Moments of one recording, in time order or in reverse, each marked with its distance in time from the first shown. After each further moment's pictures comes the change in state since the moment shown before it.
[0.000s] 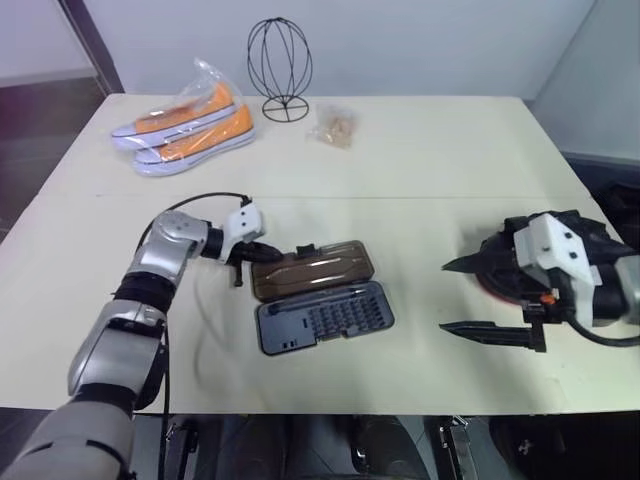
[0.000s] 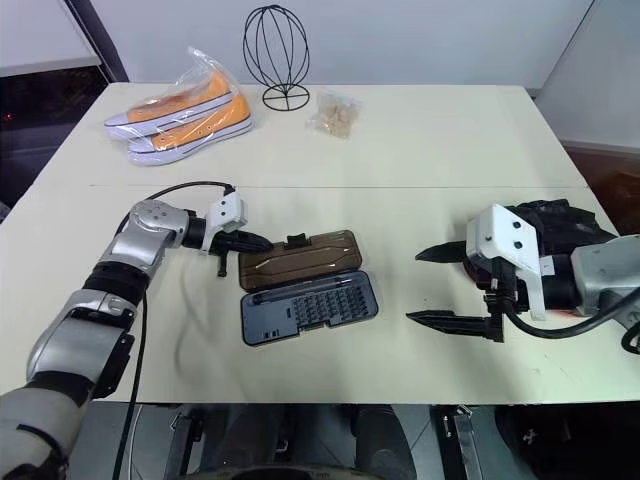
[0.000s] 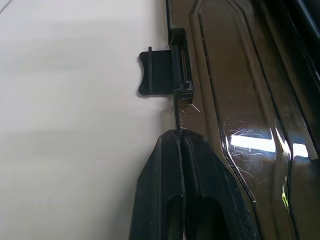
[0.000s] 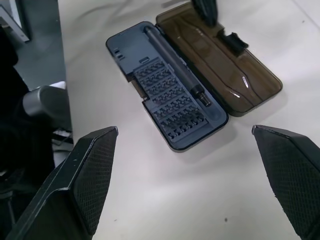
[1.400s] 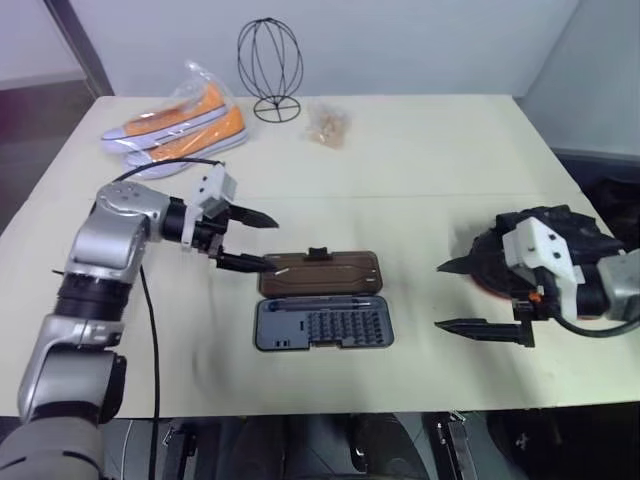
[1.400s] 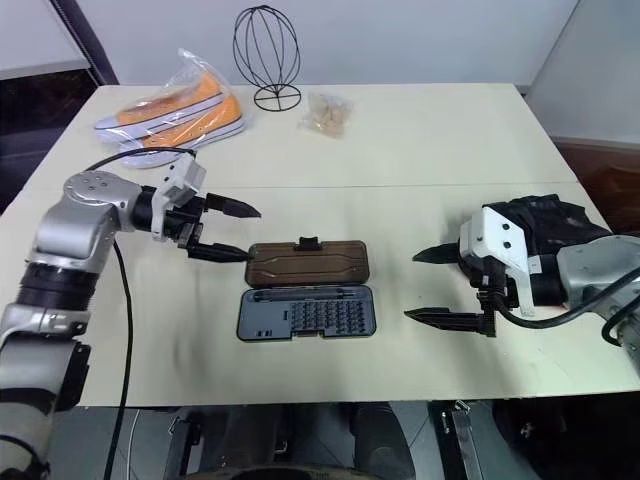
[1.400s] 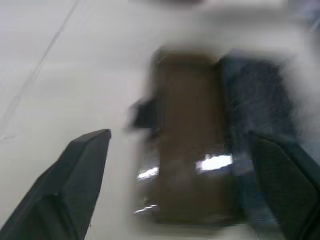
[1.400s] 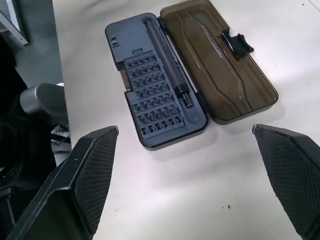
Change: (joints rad) left arm 0.166 0.220 0.155 -0.774 -0.364 0.640 -0.216; right arm -0.078 0.019 0.153 0.100 -0.055 -0.094 -0.009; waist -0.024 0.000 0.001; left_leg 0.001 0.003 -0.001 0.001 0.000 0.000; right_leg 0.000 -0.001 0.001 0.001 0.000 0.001
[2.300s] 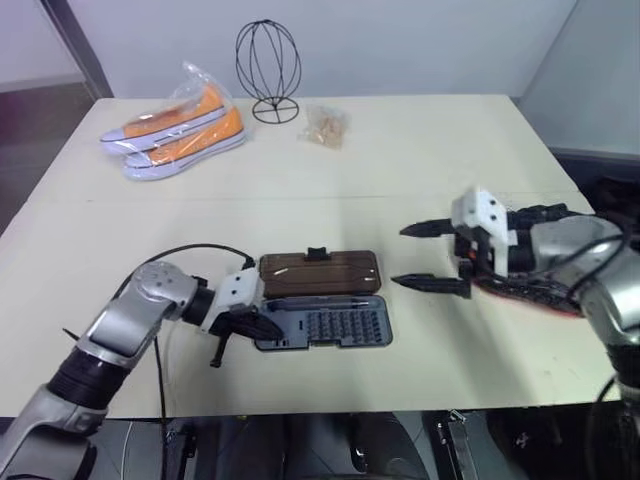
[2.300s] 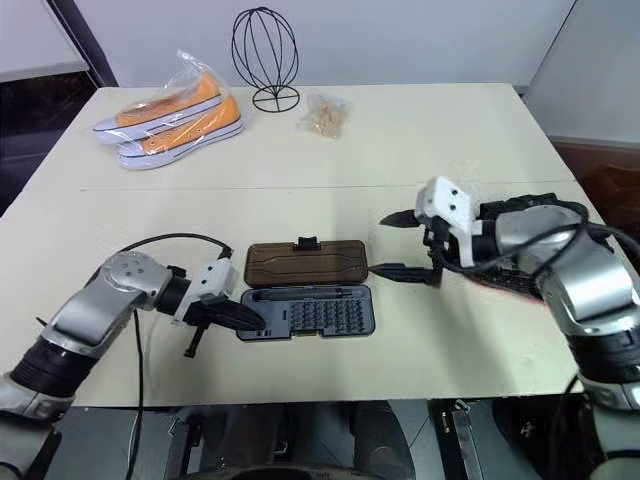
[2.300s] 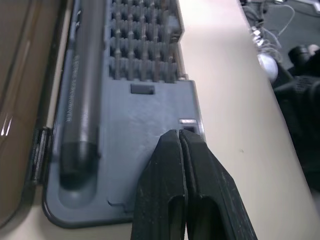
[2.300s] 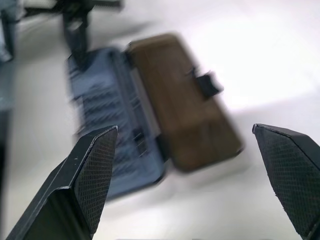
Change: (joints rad) left arm 0.358 0.037 -0.193 -0.199 0.107 -0.202 0.166; right arm -0.390 0.253 0.308 0.265 -0.194 -0.048 -0.091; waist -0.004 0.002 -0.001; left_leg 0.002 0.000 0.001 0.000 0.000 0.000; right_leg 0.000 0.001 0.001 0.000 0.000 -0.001
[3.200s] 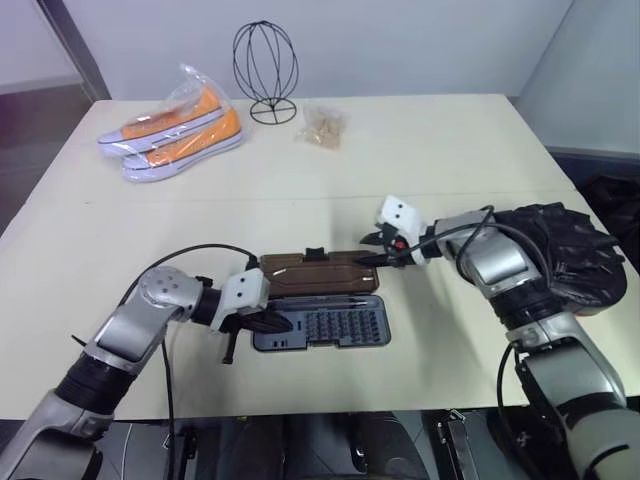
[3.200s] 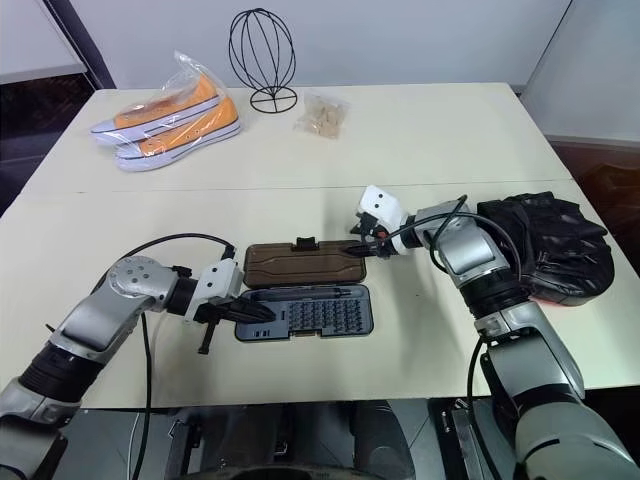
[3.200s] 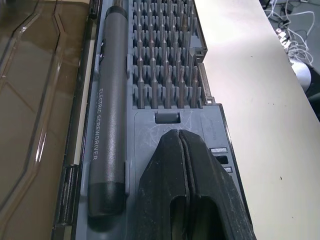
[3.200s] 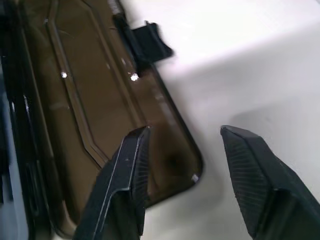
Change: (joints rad) left arm 0.024 -0.010 -0.006 0.005 0.002 -0.069 0.079; right arm -0.267 0.333 0.269 0.604 -0.394 -0.195 -0.003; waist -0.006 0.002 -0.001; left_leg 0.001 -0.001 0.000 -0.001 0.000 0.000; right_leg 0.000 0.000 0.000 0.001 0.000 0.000
